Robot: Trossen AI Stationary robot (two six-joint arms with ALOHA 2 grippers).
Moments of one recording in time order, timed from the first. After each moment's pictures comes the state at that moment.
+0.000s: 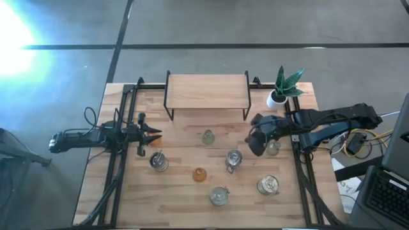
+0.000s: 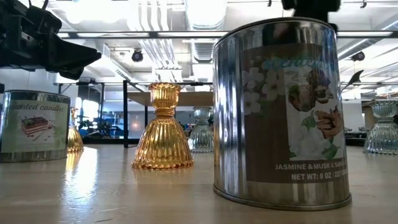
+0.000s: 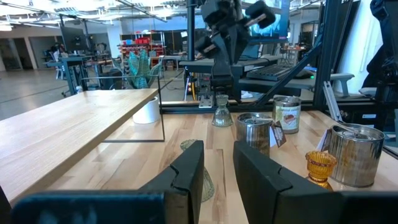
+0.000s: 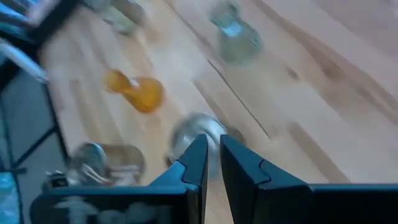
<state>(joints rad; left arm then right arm) 0.04 0.02 0.01 0.02 -0.03 0.05 0.13 1.10 1.00 -0.72 0.08 0.80</state>
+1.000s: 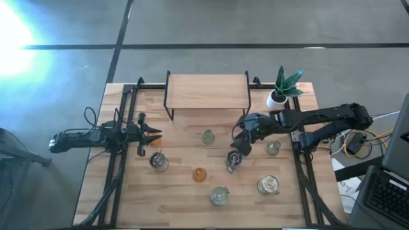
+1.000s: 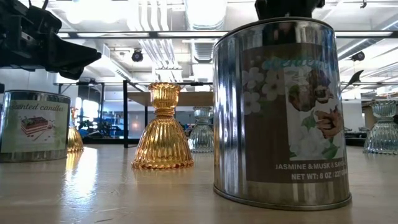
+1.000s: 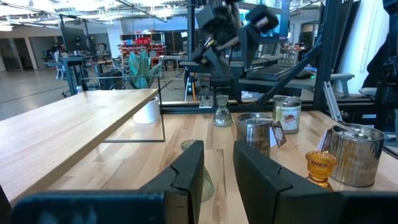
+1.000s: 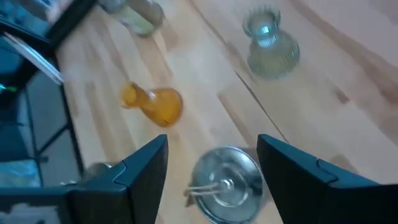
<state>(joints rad) 0.04 0.02 0.01 0.02 -0.03 0.05 0.05 1.27 1.04 -0.56 -0.06 0.77</state>
